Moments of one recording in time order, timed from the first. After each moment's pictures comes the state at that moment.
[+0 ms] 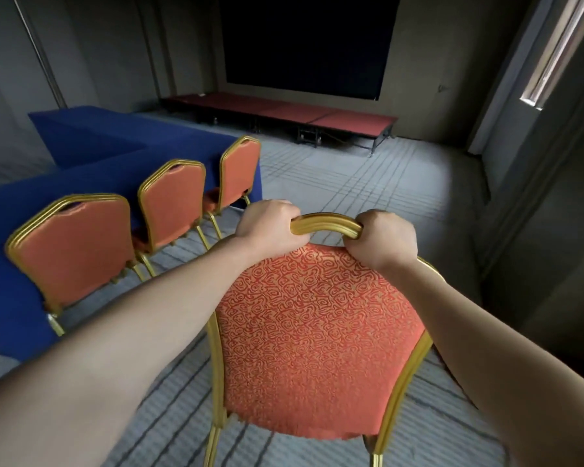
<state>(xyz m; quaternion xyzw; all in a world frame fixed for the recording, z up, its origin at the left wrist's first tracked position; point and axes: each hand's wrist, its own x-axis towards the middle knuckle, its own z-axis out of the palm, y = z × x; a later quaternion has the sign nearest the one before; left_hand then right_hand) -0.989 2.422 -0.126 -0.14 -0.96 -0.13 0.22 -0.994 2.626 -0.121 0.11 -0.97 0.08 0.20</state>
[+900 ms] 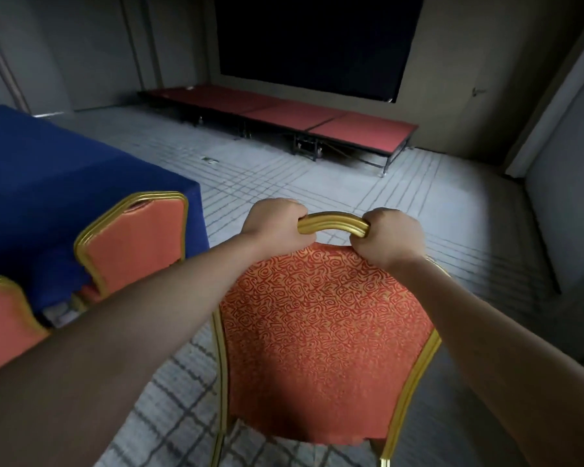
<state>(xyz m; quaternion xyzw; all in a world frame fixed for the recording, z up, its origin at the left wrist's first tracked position) -2.000 2.517 -0.144 -0.13 -0.97 -0.12 0.19 -2.011 2.728 -0.135 0.15 -0.97 0.07 0.19</state>
